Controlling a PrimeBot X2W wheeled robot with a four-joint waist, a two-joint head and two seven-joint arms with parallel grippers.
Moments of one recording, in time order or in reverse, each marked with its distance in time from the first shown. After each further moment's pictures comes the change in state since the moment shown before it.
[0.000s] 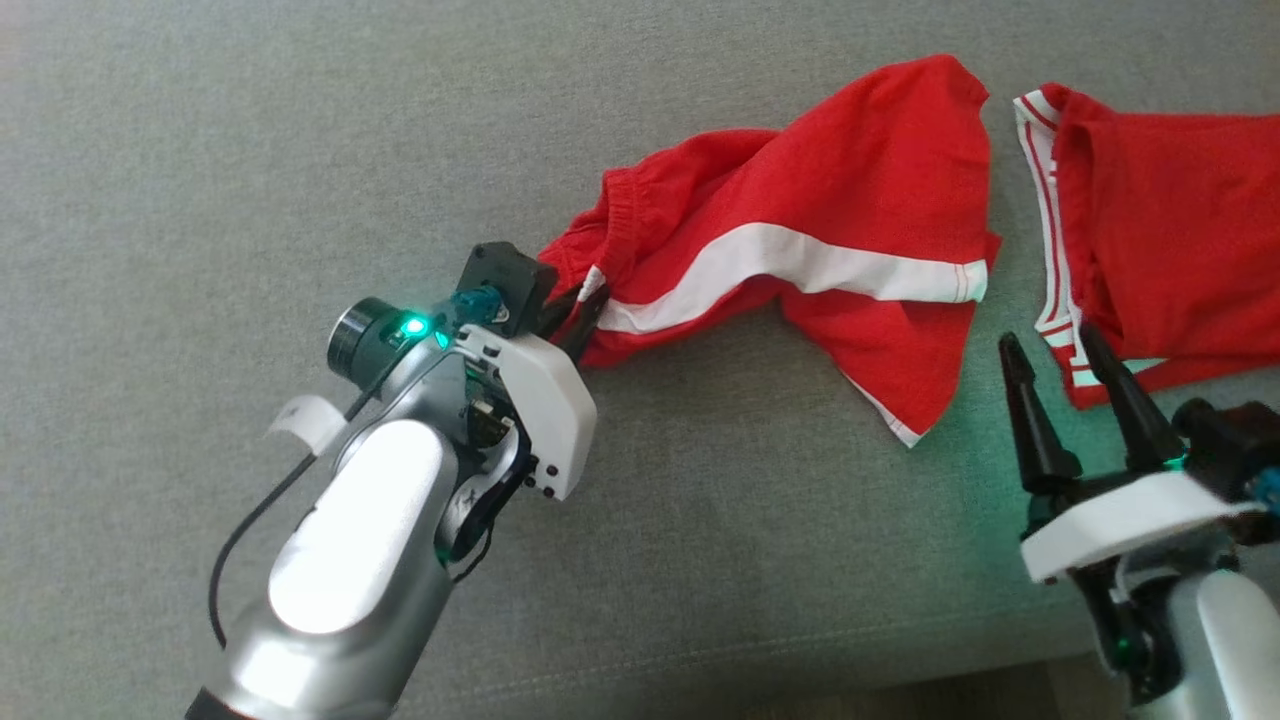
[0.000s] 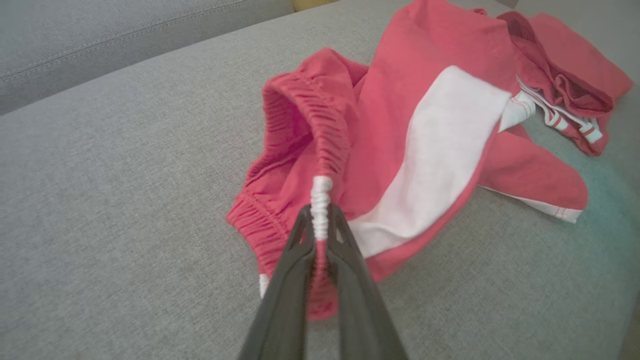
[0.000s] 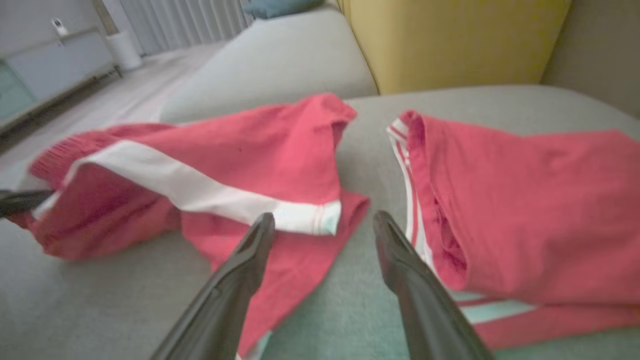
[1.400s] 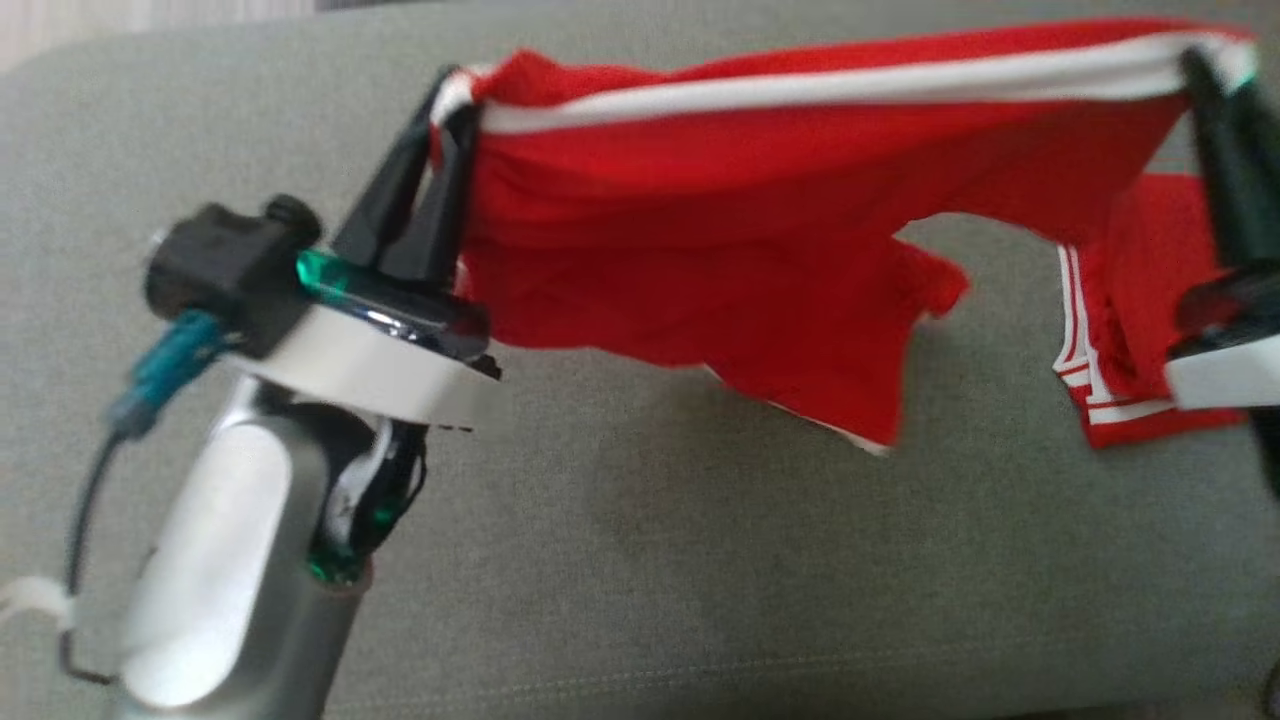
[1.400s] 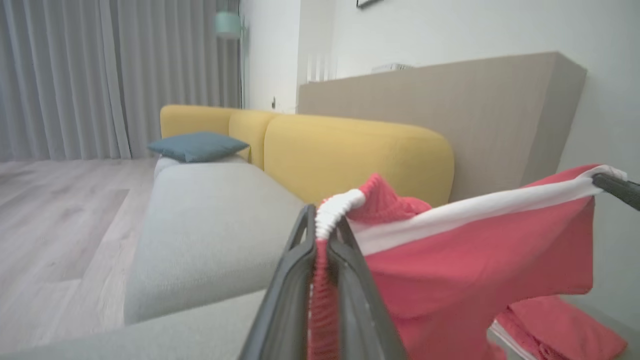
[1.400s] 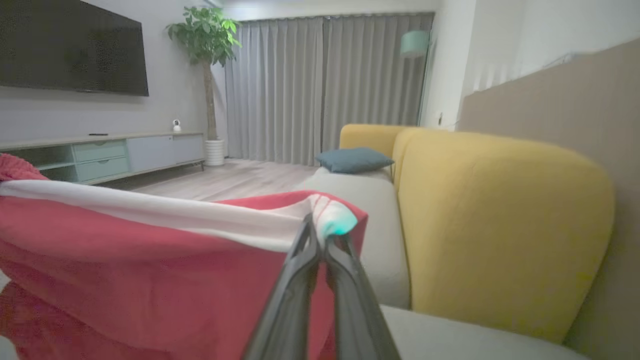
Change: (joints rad) left arm 0.084 0.057 0.166 -0.425 -0.079 0.124 -0.283; right arm -0.246 -0.225 0.016 -0.235 0.141 0.000 0.099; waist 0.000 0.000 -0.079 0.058
